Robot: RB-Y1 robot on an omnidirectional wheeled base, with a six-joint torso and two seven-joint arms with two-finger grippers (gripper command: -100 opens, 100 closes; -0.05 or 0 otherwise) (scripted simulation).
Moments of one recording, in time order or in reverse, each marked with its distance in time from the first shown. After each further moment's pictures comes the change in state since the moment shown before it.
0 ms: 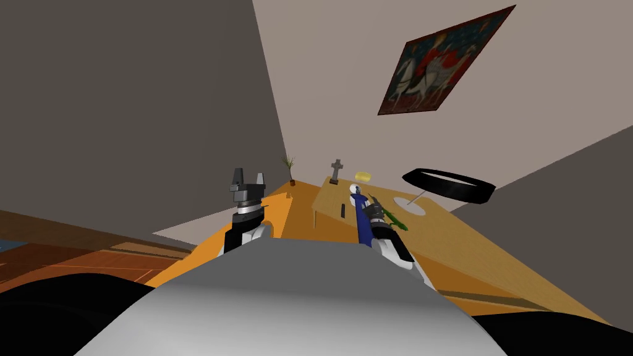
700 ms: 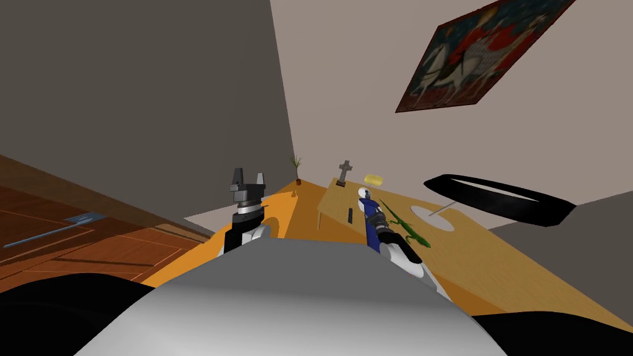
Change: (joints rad) left arm 0.000 0.000 0.000 0.000 0.000 0.000 0.000; right arm 0.003 -0.078 -0.059 0.145 -0.117 0.180 -0.113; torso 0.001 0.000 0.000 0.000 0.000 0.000
